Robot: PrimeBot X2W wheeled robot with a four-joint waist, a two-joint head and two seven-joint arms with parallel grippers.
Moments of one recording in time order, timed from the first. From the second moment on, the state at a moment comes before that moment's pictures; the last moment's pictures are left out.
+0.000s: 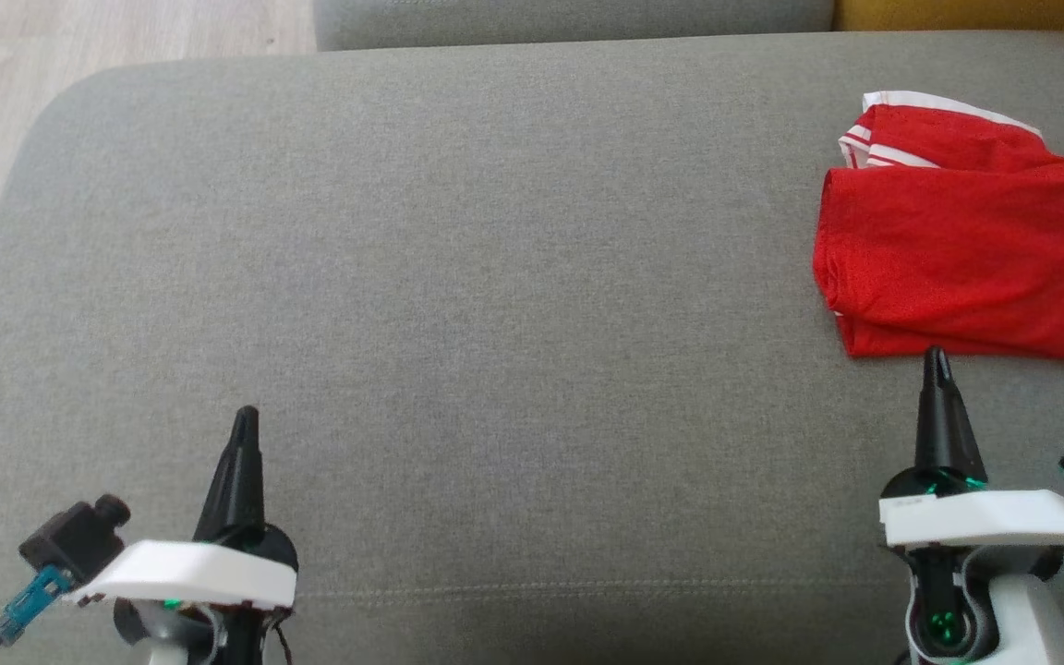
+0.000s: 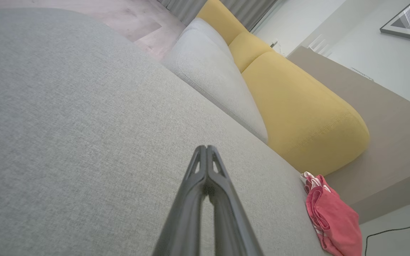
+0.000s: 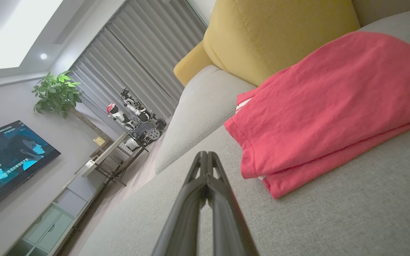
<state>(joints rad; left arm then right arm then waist) 0.02 0.06 -0.09 0.17 -0.76 -0.13 -0.16 -0.08 -0.06 0.08 0.31 0.65 0.12 -0.16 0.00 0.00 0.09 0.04</state>
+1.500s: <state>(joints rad) -0.01 0.06 -0.03 0.22 -1.22 -0.13 -0.04 -0.08 -0.07 0.00 0.30 1.16 0.12 -0.04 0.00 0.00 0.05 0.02</state>
